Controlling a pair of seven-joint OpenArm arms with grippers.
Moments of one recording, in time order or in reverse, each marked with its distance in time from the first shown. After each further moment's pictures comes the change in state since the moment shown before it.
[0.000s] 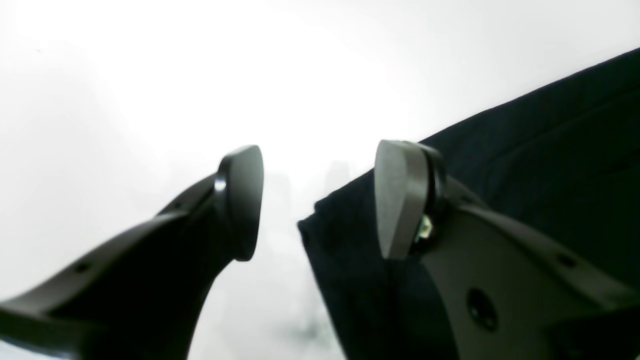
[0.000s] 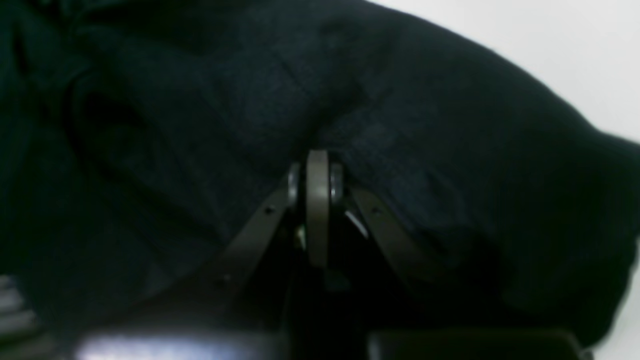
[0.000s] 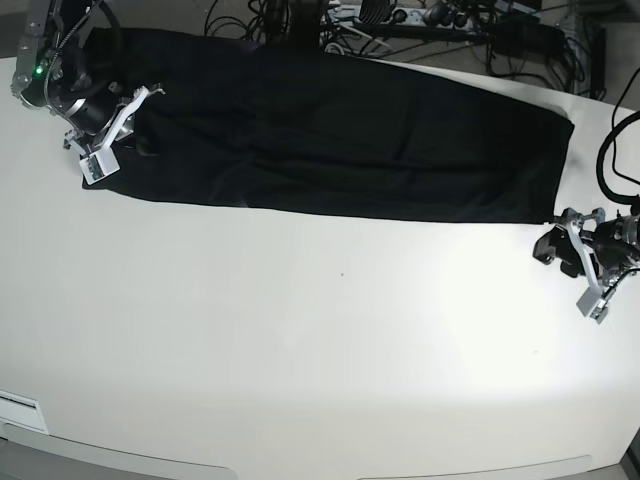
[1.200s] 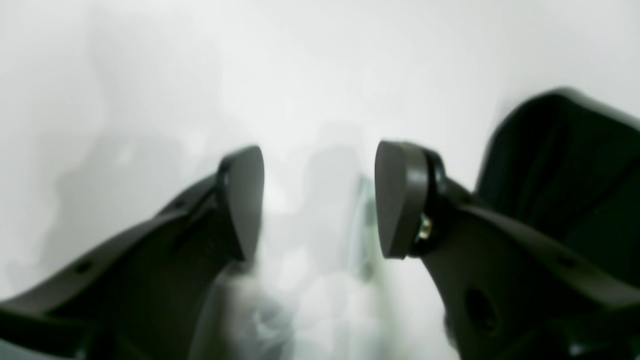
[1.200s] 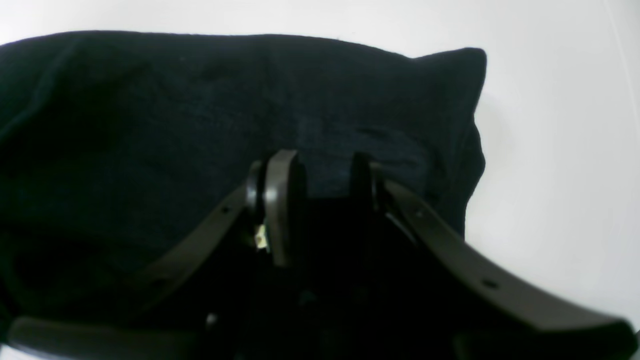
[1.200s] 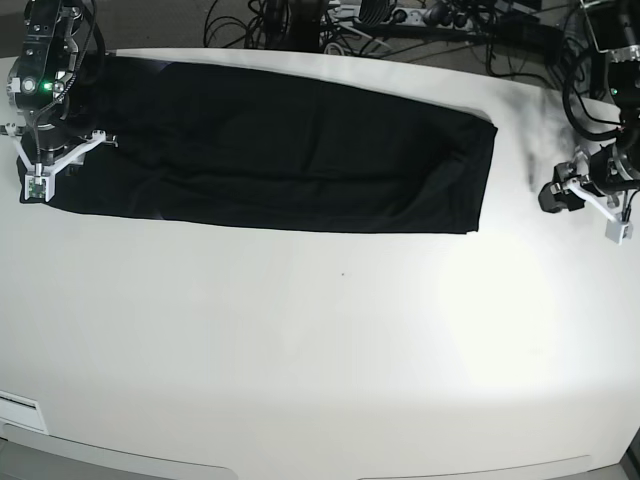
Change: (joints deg) left arm 20.7 19.7 -30.7 -0.2 3.2 11.9 3.0; right arm 1.7 0.2 0.0 6.8 -21.1 -33.2 0.1
